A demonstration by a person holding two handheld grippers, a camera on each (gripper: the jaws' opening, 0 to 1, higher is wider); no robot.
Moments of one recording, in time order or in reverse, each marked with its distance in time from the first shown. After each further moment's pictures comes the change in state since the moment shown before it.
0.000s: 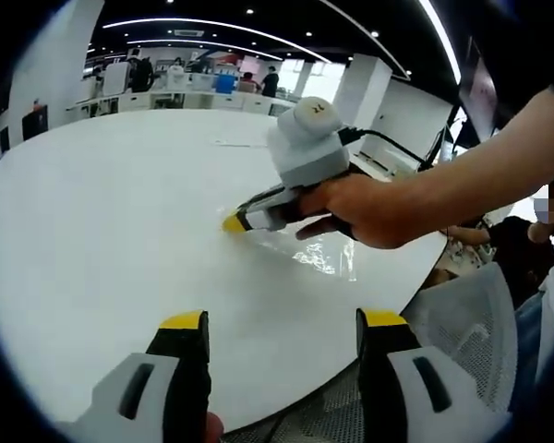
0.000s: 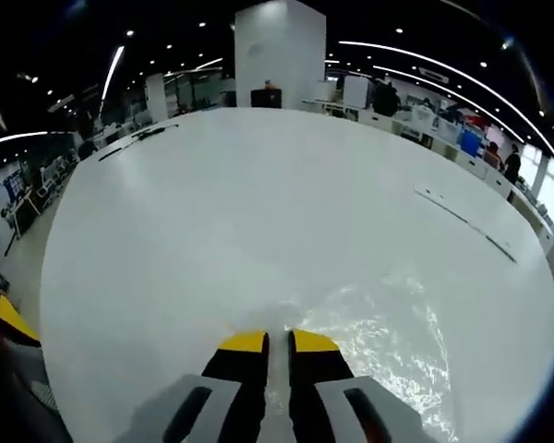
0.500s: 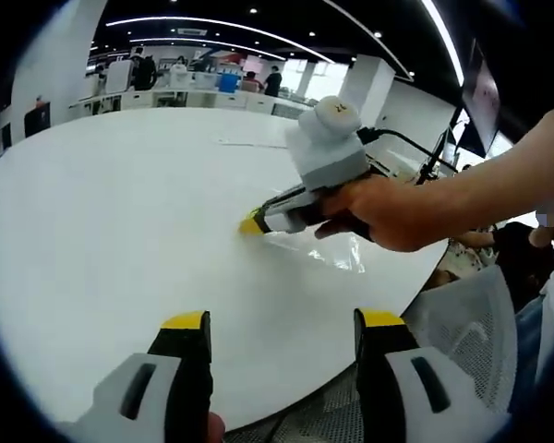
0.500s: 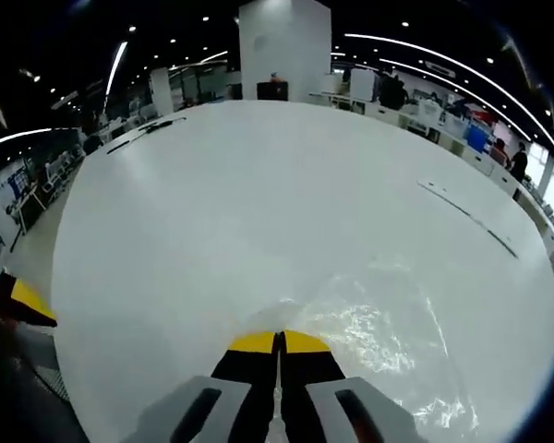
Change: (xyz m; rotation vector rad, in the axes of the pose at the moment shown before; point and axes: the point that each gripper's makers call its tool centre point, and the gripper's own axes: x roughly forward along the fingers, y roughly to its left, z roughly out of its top) left arm -0.001 0.003 0.000 -0.018 0.006 0.013; right arm -0.021 0.011 -0.013 -0.023 0.036 0.032
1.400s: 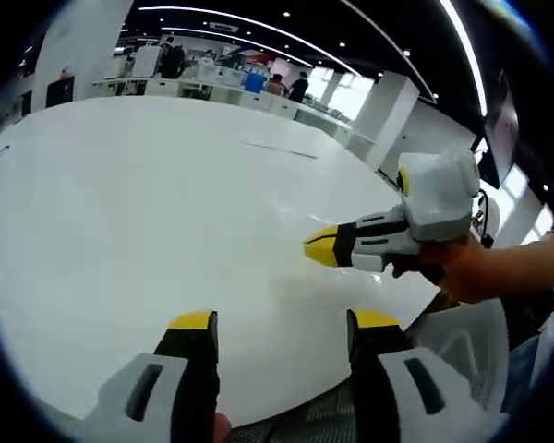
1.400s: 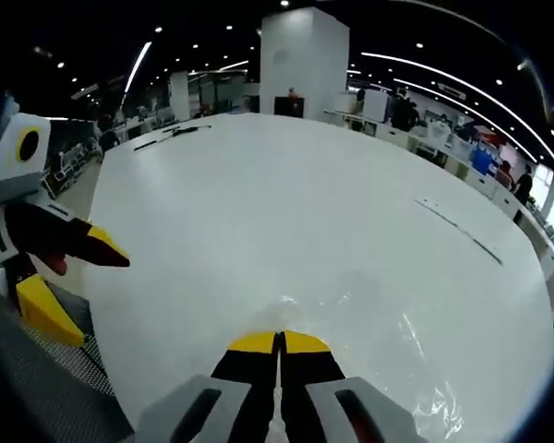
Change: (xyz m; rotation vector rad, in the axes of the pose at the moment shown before) left arm -0.003 0.015 0.005 -0.139 -0.032 0.036; right arm -0.058 0.028 -0.029 -0.066 -0.072 0.018
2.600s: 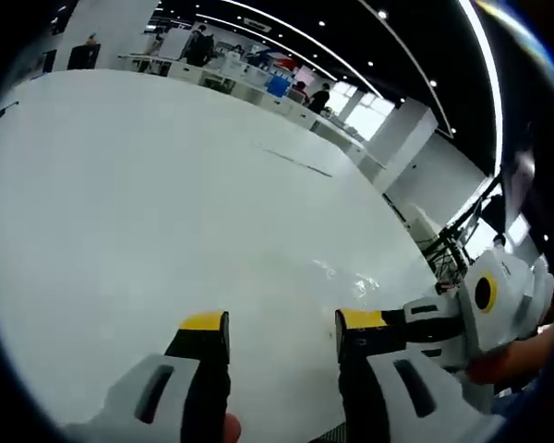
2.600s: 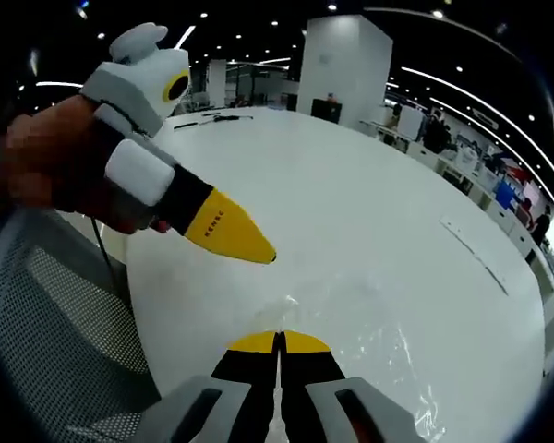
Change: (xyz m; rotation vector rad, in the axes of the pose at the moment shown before) left arm 0.039 0.014 0.039 -0.199 -0.035 -0.019; right arm -0.027 0.044 -0.012 -0.180 0.011 0.070
